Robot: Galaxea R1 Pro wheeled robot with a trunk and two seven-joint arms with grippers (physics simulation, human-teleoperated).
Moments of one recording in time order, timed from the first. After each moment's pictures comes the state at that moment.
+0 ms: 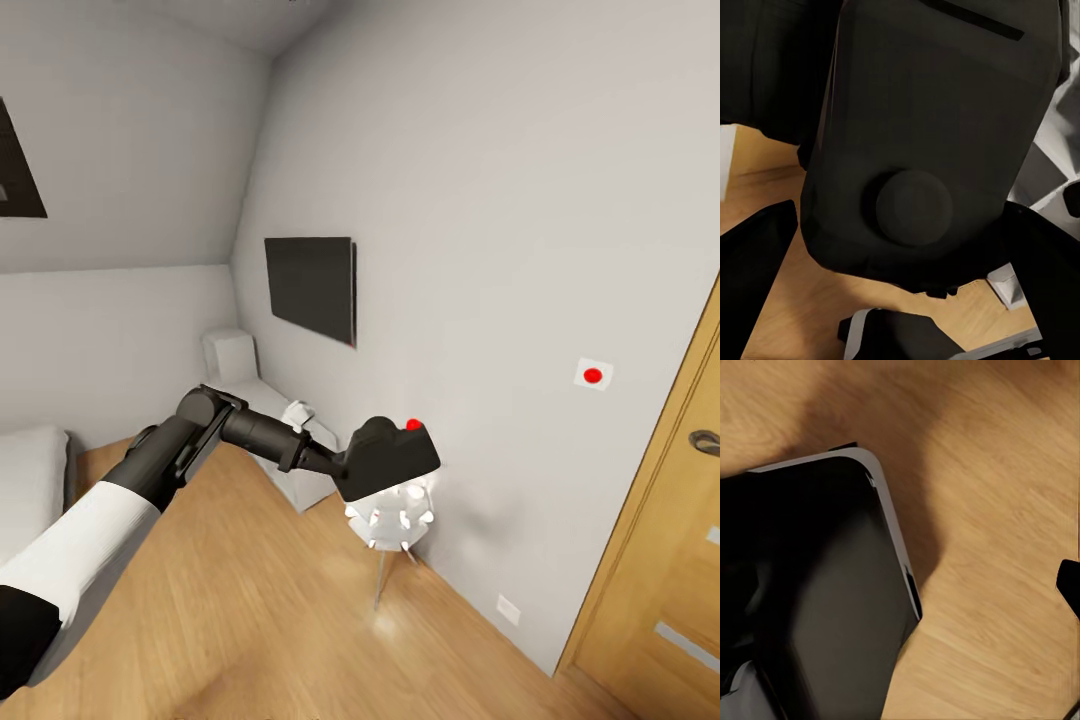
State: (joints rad) left arm -1.04 0.18 -0.46 -0.99 0.14 0.87 -1.57; right arm -0.03 -0.03 -0.07 0.07 -0.20 -0.26 -0.08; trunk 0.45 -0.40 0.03
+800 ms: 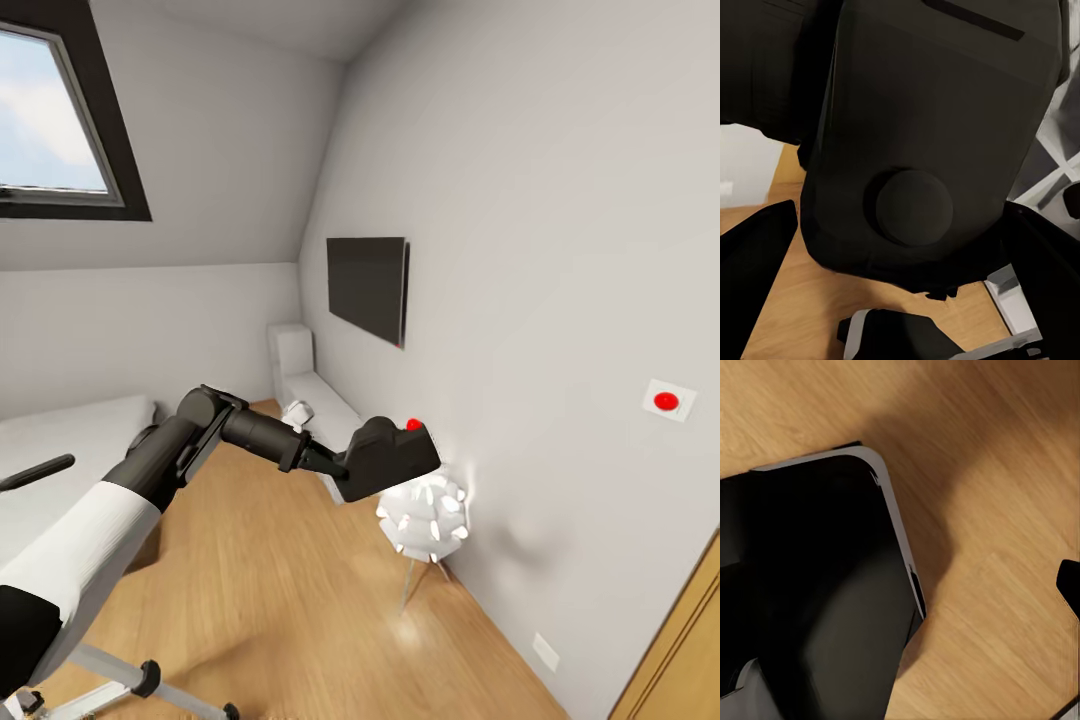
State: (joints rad) left arm -1.04 0.18 -0.46 -0.99 0.14 0.87 -1.57; right arm -0.03 -0.03 -0.07 0.07 -0.20 -0.26 -0.08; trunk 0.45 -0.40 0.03
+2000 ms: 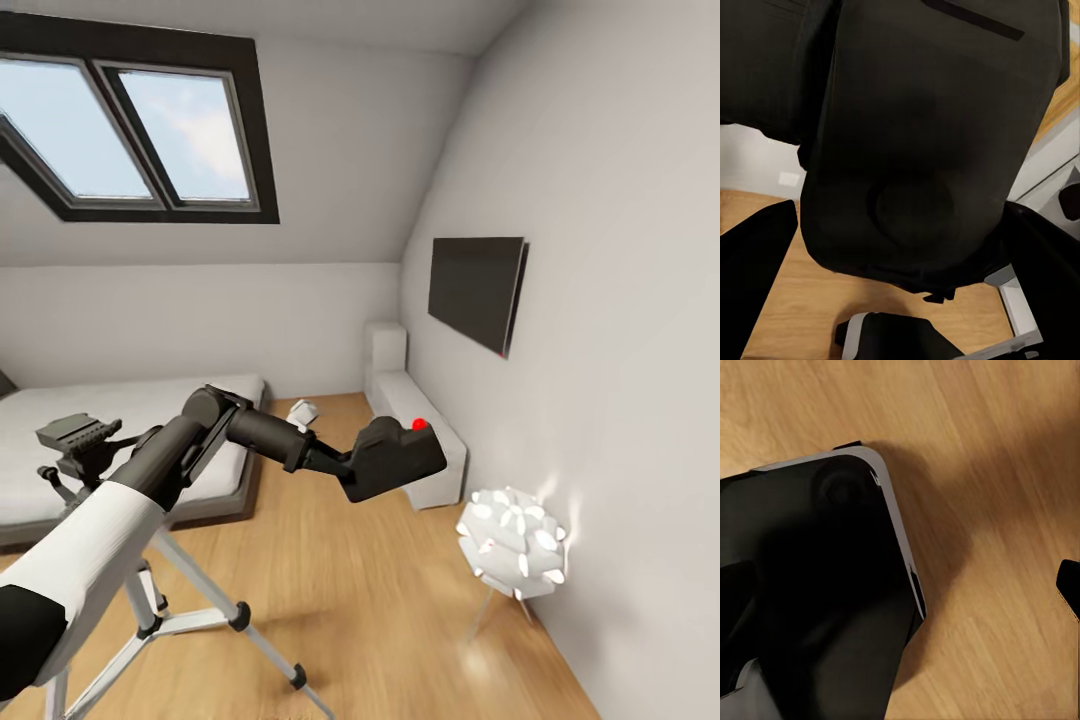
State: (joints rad) left arm -1.04 0.17 -0.46 -0.99 0.14 0.87 -1.57; right arm -0.03 -0.03 -0.07 0.07 -0.20 -0.26 -0.07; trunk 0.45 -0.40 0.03
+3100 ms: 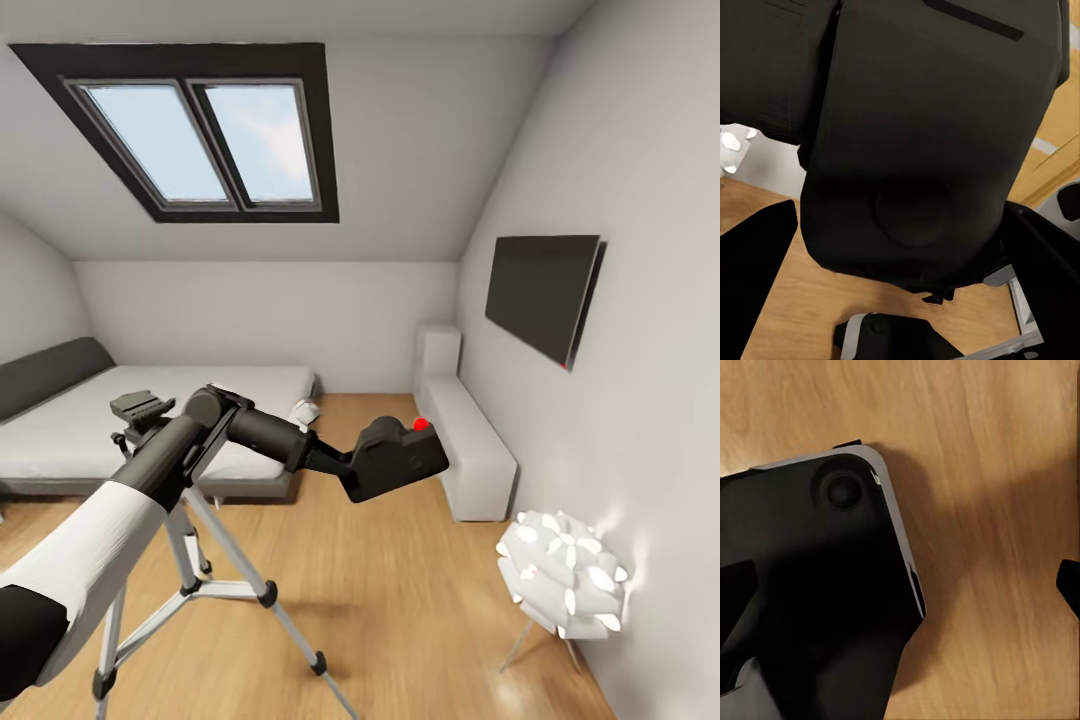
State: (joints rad) left arm -1.04 0.16 -0.46 -0.99 0.14 0.87 -1.57; right arm -0.03 -0.03 -0.07 0.07 -0.20 -0.26 -0.07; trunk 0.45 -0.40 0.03
